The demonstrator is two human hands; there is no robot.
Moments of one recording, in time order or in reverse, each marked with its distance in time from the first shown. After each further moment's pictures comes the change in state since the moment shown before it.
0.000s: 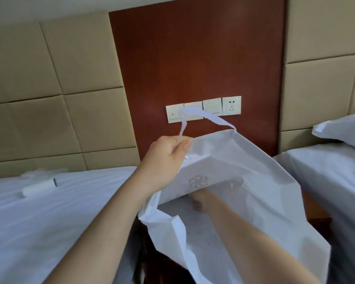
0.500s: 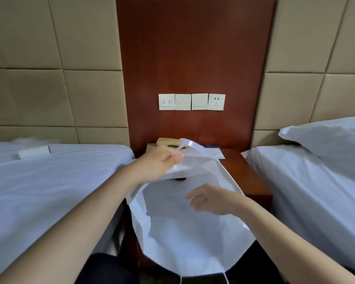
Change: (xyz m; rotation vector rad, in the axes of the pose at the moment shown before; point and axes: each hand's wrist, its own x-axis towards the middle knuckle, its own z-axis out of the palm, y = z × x) left_hand -0.062 0.035 0.020 0.061 -0.284 -0.056; right_hand -0.195 0.002 -0.088 -0.951 -0.290 -0.177
